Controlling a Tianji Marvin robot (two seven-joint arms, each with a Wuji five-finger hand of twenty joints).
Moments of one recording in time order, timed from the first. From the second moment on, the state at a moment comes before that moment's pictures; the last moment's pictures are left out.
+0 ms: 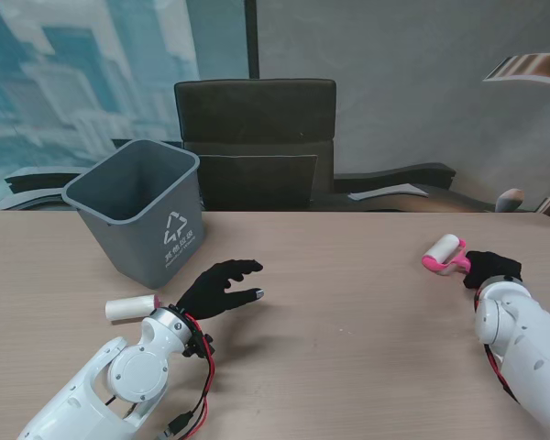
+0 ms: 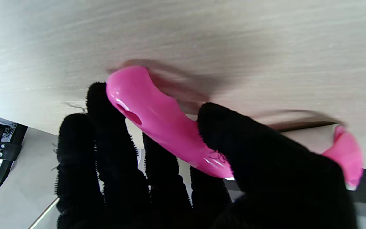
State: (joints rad) left arm 1.57 -1.14 -1.09 -1.60 0.35 -0.16 0.06; right arm -1.22 -1.02 1.23 -0.88 -0.94 0.22 -0.13; left_hand 0.76 -0.35 0.35 0.06 0.52 0.20 0.28 0.37 0.48 0.28 0.41 0.42 0.37 0.28 0.50 0.55 0.11 0.36 0.83 0.66; right_hand 0.74 -0.57 0.97 0.02 0.53 0.07 0.36 0.67 0.82 0.26 0.68 0.51 0.96 0.35 0.69 0.49 0.45 0.42 1.22 0.59
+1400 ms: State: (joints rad) left arm 1.59 -1.14 -1.10 -1.62 0.33 -0.16 0.06; right arm -1.51 -1.09 1.39 -1.43 -0.89 -0.22 -0.37; left_hand 0.77 -0.33 0.30 0.06 0.52 0.21 0.28 0.37 0.48 0.28 0.41 0.42 0.37 0.28 0.50 0.55 0.11 0.36 0.83 0.66; right_hand 1.03 -1.23 1.34 -0.19 1.25 -0.17 1.11 0.96 1.21 0.29 1.13 1.00 1.23 0.38 1.38 0.65 0.78 0.61 1.62 0.16
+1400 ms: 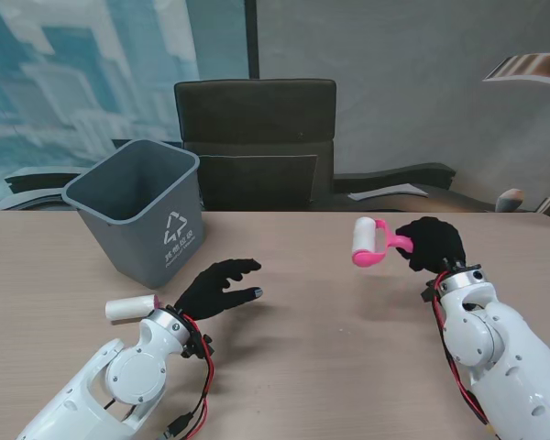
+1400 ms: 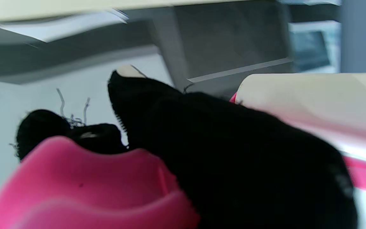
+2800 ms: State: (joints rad) left arm 1.71 -1.16 -1.13 -1.85 -0.11 0.13 0.01; right arm -1.22 -1.15 0.88 -1.24 -0.93 -0.53 -0.68; left_hand 0.69 -0.18 0.01 0.01 0.61 0.38 0.22 0.34 0.57 0.36 0.43 0.42 0.42 0.37 0.58 0.57 0.13 0.36 0.90 0.71; right_hand 1.03 -1.23 1.35 -0.13 1.27 -0.21 1.09 0.97 1.21 0.22 1.17 1.02 1.23 0.33 1.37 0.67 0.76 0.53 1.62 0.21
